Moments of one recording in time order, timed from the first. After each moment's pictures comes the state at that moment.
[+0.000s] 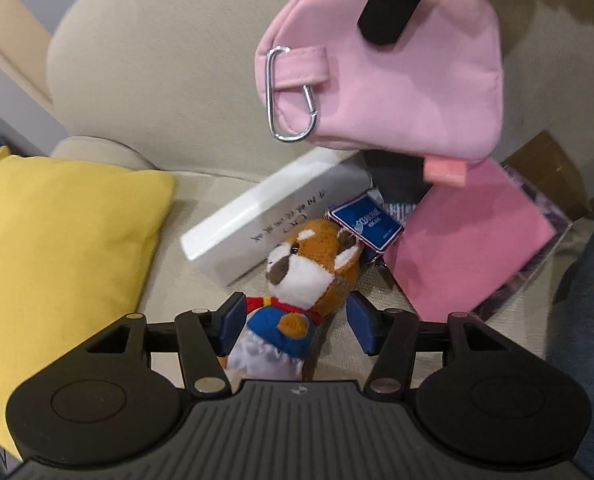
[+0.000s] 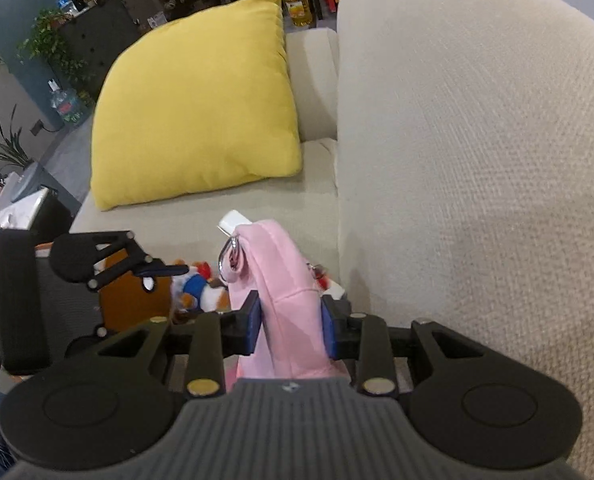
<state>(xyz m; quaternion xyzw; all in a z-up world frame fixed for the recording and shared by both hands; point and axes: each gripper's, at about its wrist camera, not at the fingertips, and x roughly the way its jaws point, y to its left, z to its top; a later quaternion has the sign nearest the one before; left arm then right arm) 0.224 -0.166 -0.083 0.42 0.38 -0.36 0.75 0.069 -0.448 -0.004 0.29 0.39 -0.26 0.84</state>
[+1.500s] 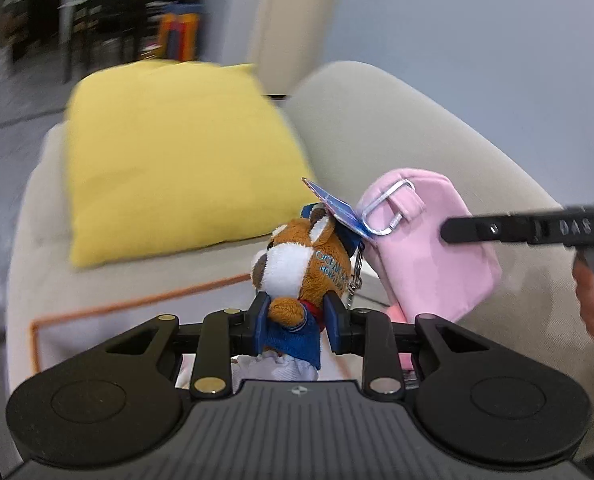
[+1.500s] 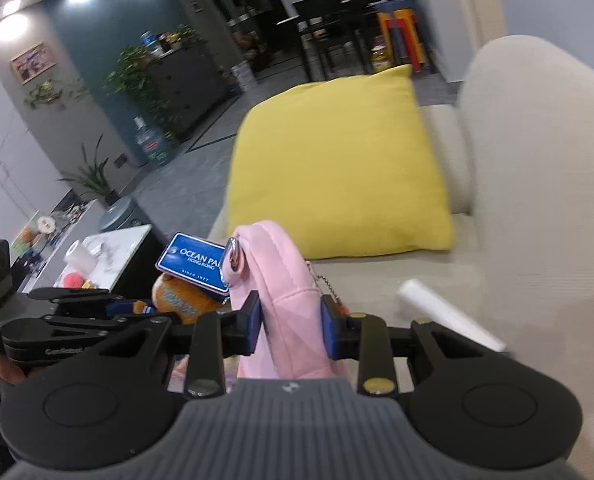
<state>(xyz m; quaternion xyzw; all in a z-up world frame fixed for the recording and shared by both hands) 0.151 0.041 0.081 -0.05 0.40 -0.19 0.90 0.141 -0.335 0.081 0.28 0.28 -0.18 0.90</state>
